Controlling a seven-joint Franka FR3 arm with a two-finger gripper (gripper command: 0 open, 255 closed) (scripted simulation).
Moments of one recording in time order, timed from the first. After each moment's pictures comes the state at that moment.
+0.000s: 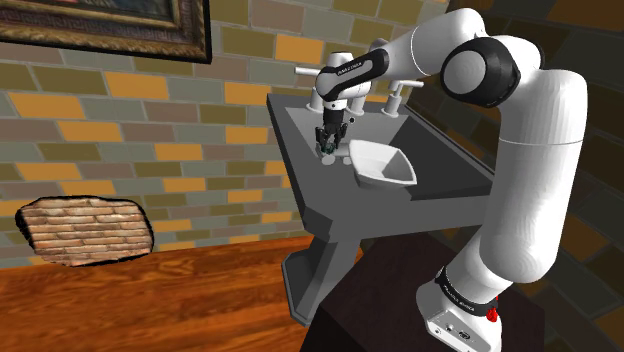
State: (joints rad) arm -0.09 0.44 -0.20 -1.75 0.04 2.04 -0.07
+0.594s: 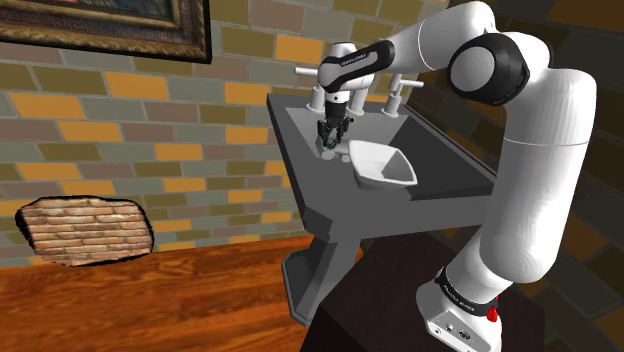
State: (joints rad) arm -0.09 0.41 -0.21 -1.73 0.04 1.97 -0.07
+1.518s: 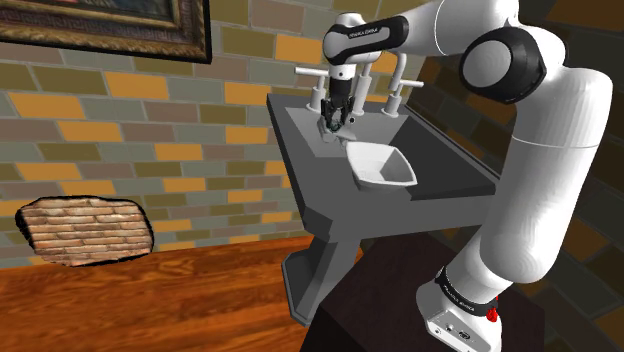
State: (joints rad) arm -0.08 0.35 -0.21 -1.61 0.02 1.80 -0.06
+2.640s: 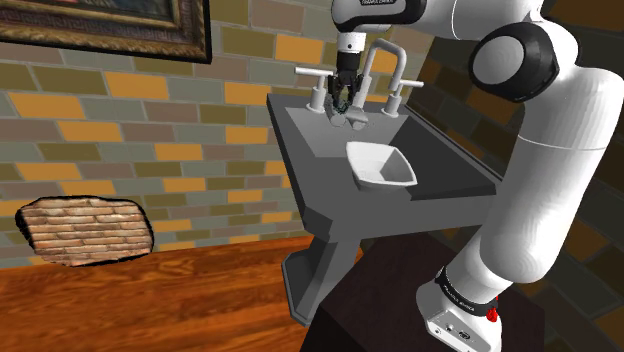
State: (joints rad) arm -0.08 0.30 -0.22 -1.46 0.01 1.61 -0.07
